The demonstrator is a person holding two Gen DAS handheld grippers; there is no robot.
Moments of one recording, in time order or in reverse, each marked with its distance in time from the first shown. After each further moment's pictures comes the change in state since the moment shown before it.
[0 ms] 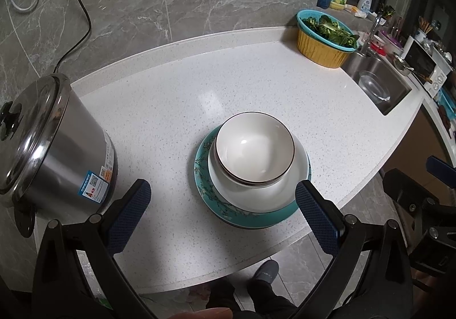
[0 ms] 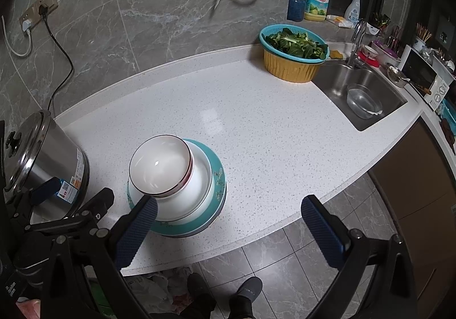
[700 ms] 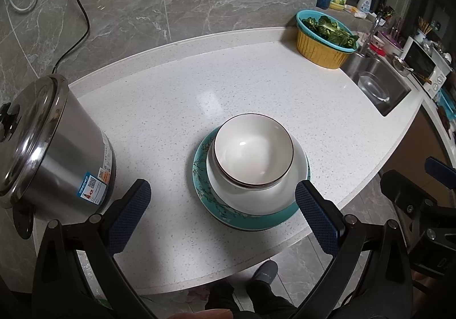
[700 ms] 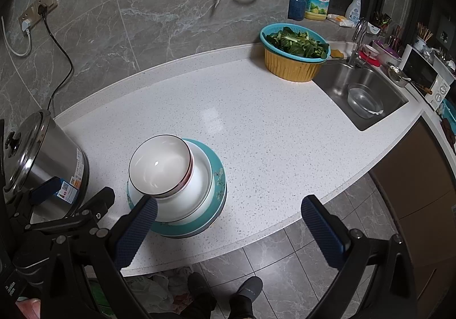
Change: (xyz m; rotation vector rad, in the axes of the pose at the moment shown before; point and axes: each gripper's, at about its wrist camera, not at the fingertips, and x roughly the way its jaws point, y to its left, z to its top) left arm 0.002 -0.001 0.000 -0.005 0.000 -0.006; right arm 0.002 0.001 0.000 0.002 0.002 0.001
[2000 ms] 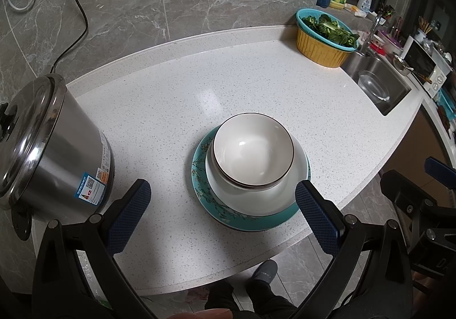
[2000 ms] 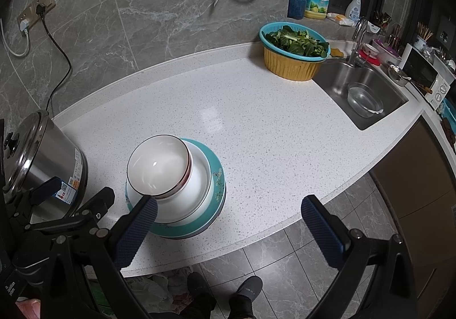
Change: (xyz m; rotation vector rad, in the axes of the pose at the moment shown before) left arm 0.003 -0.002 0.002 0.000 0.006 0.000; right arm 0.005 -0.002 -0.001 -0.003 0.005 0.003
